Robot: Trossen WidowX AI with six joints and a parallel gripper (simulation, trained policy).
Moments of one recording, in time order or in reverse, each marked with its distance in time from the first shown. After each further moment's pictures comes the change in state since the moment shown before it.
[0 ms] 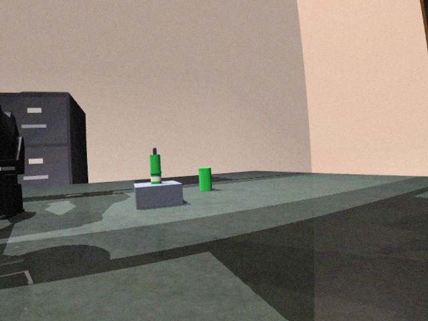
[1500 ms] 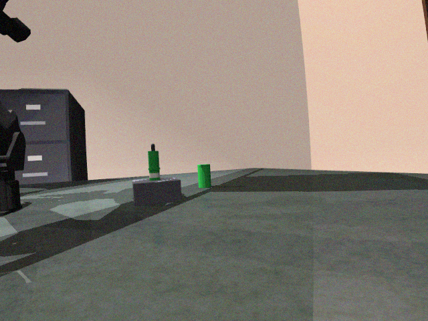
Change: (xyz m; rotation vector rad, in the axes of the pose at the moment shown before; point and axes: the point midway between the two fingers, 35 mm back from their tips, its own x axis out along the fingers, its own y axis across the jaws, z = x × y) arm 0.047 0.136 -0.050 0.202 -0.122 0.319
